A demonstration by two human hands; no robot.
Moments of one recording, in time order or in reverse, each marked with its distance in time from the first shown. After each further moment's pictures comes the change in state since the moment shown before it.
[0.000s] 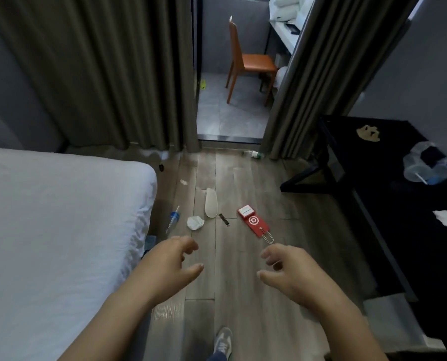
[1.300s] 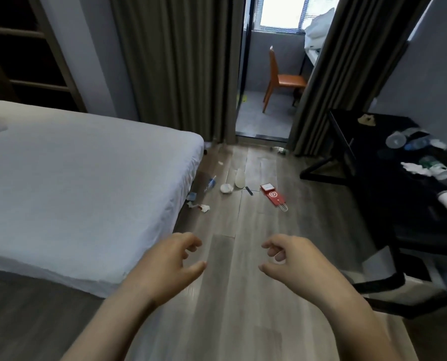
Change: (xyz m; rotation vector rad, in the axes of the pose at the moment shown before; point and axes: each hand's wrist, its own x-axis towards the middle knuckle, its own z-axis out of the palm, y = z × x) left_hand -0.571 0.103 0.158 0.071 0.205 -0.092; right_hand -0.513 0.106 0.140 -0.071 0.023 -0.275
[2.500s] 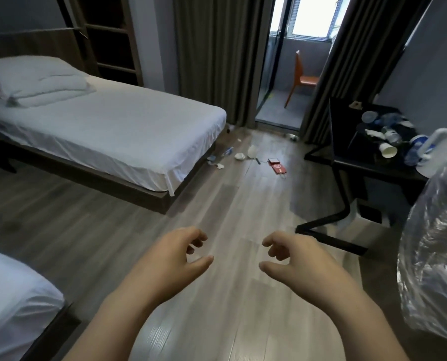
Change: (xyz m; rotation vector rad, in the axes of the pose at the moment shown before) left_hand -0.601 0.238 0.206 -0.064 0.157 -0.103; right_hand -0.622 0.161 0.046 -0.106 -0.045 -0.203
